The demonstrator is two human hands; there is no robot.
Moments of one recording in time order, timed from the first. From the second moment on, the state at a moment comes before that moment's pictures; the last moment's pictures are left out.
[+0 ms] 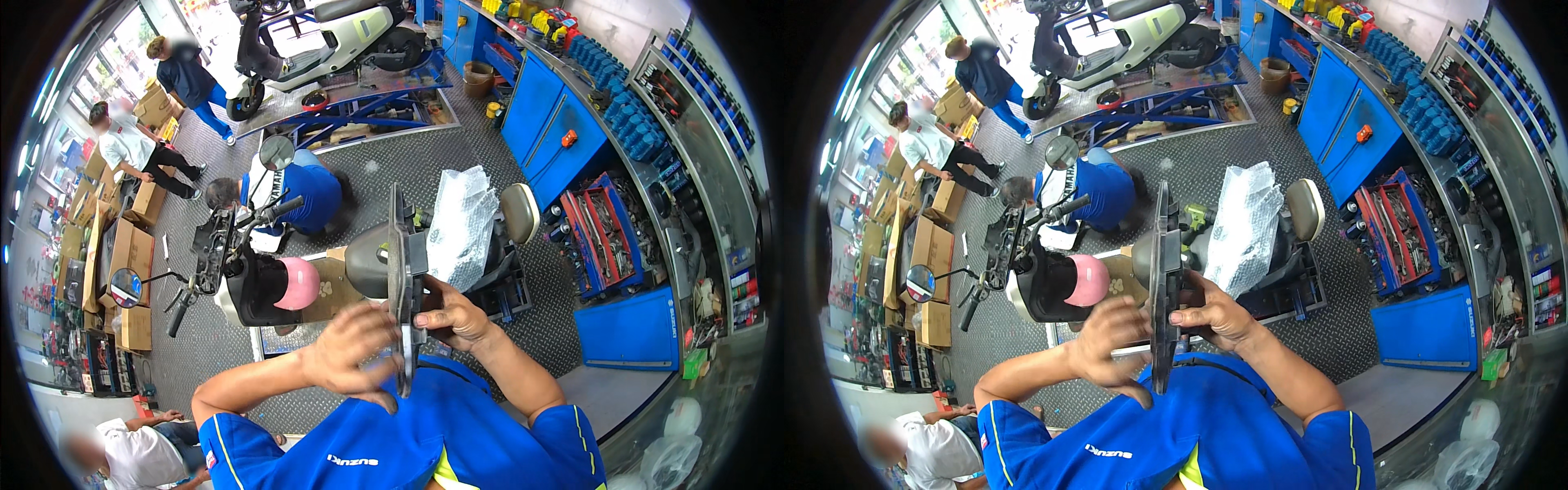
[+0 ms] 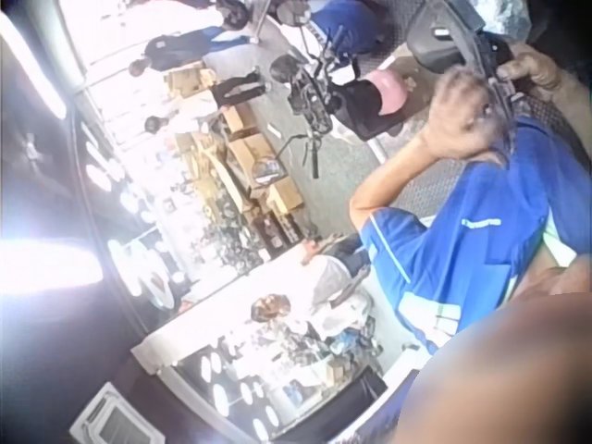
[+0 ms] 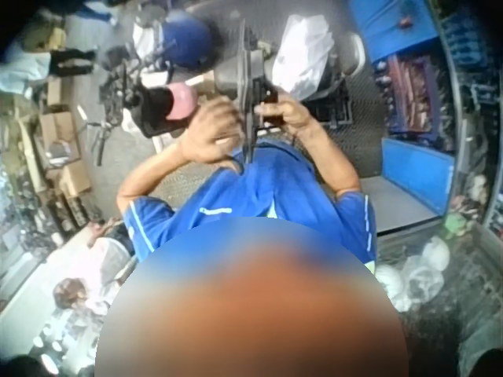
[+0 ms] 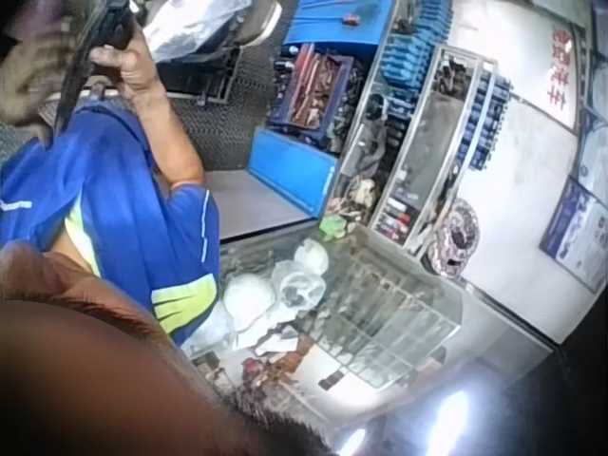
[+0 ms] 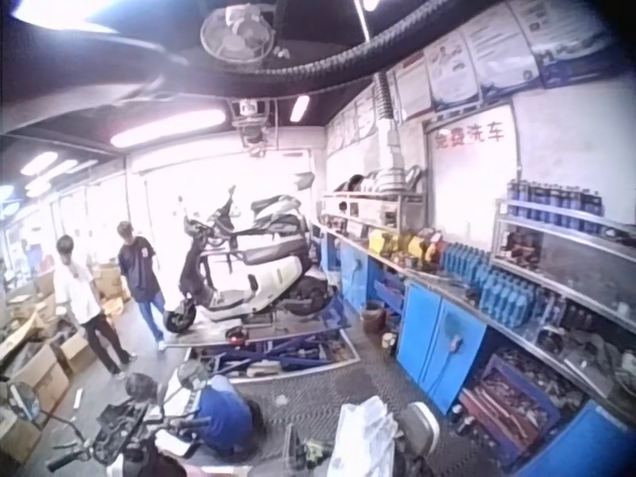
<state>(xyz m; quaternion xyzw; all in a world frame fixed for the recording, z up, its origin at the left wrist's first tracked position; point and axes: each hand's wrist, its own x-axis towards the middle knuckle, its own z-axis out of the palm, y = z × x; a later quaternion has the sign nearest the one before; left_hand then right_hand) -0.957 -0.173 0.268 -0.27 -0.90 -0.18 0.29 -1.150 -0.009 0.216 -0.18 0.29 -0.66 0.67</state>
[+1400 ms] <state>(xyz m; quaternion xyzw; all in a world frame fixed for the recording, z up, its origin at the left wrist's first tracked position) -0.977 -0.171 0.208 0.32 -0.57 -0.75 -0.08 -1.123 0.012 0.176 -0.23 0.36 -0.55 0.72</state>
